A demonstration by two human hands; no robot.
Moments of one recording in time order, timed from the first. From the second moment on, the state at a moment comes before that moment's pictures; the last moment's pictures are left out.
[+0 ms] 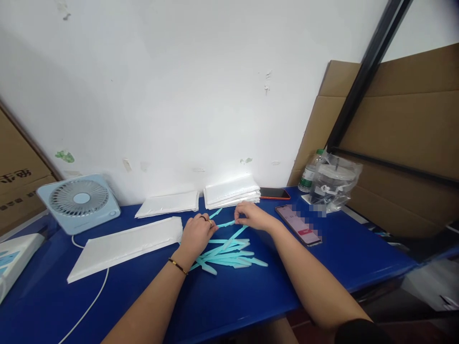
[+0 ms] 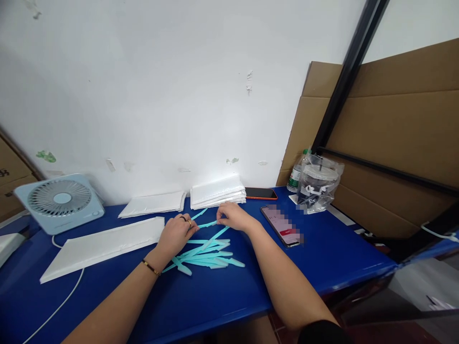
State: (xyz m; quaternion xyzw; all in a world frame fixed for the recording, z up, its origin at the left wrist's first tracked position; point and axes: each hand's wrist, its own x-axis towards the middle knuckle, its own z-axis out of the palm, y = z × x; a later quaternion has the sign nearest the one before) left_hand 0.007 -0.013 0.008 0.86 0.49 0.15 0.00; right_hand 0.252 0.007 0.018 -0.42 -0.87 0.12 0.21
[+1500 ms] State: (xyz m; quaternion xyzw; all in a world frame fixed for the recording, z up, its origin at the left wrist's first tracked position) left_hand -0.005 -0.004 0.017 0.87 0.45 0.08 0.16; right_hand 0.243 -0.011 0.017 -0.43 -0.86 0.21 0.19
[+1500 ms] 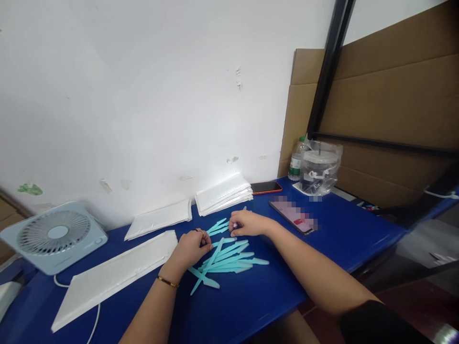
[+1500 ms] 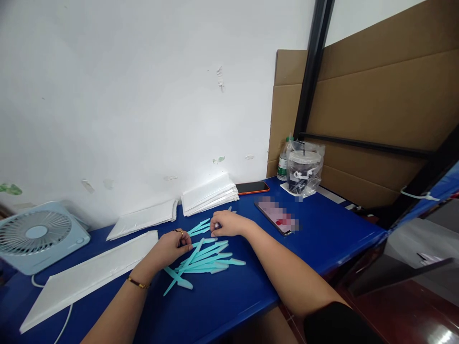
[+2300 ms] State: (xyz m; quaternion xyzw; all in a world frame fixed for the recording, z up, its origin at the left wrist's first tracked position) left_hand 0.002 -0.016 0.024 0.86 0.47 0.08 0.18; right_hand 0.241 -0.014 0.020 -0.40 -0.88 0.17 0.20
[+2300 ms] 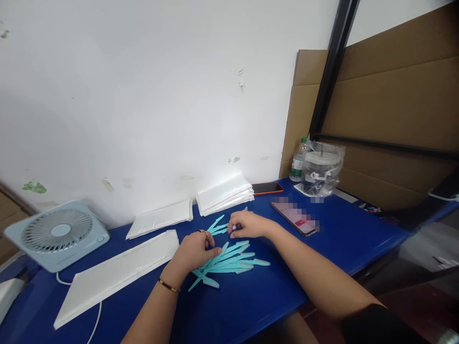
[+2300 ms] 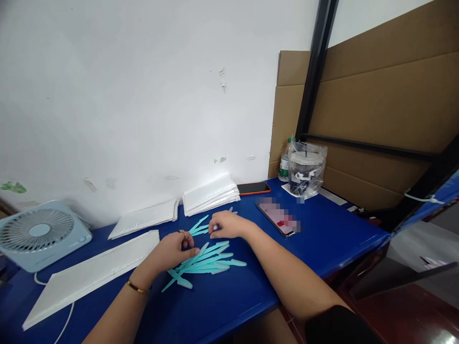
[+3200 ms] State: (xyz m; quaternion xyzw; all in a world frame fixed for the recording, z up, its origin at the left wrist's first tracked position) left_hand -0.032 -0.005 0.033 0.86 0.48 0.01 0.17; right_hand 0.264 -0.005 0.017 -0.48 -0.83 0.18 0.22
